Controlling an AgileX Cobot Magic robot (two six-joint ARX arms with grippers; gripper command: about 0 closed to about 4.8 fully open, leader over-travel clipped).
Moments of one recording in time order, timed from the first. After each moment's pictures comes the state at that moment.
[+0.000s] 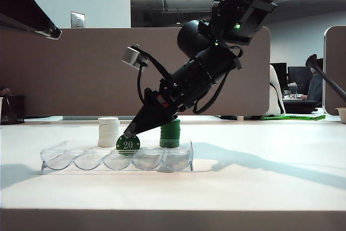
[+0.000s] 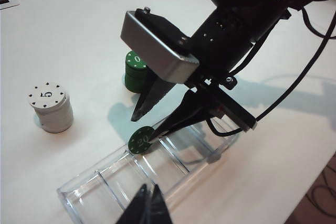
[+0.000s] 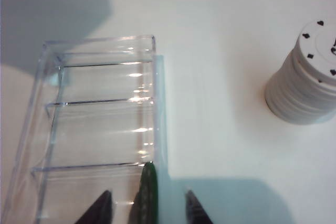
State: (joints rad) left arm -0.27 0.79 0.59 -0.26 0.47 0.14; right arm 0.58 2.06 1.43 -0.26 -0.70 -0.68
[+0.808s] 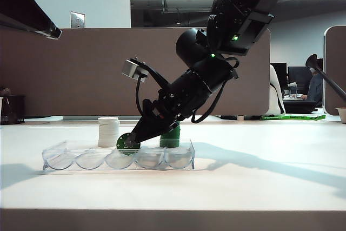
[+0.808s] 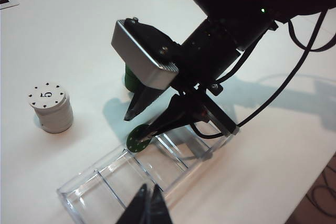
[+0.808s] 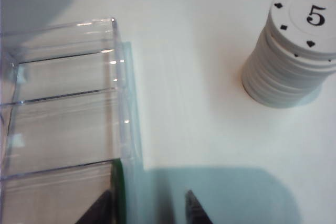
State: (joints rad) left arm -0.27 0.79 0.59 -0.26 0.47 0.14; right arm 0.58 2.10 1.43 -0.19 -0.65 -0.63
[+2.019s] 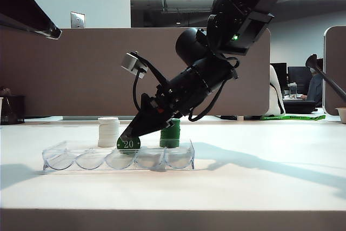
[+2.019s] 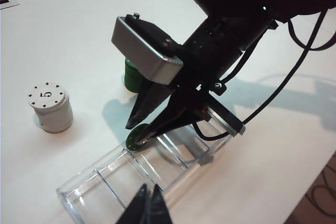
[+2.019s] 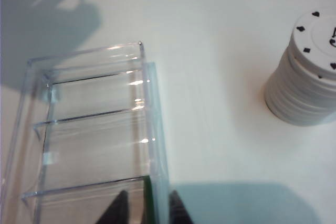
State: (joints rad) left arm -0.27 0.79 0.59 -0.26 0.47 0.14; right arm 0.58 2.10 1.43 -0.19 -0.73 -0.59
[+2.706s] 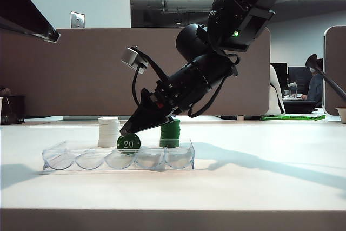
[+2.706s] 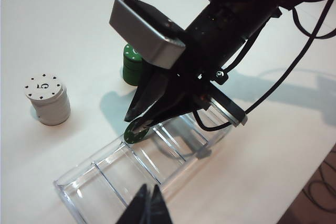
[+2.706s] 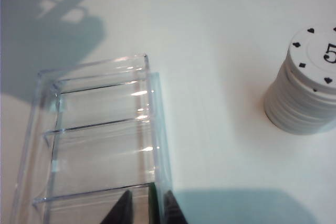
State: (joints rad) left arm -0.27 0.79 0.59 -0.28 0.47 0.14; right arm 0.58 2.09 1.43 -0.18 -0.74 -0.58
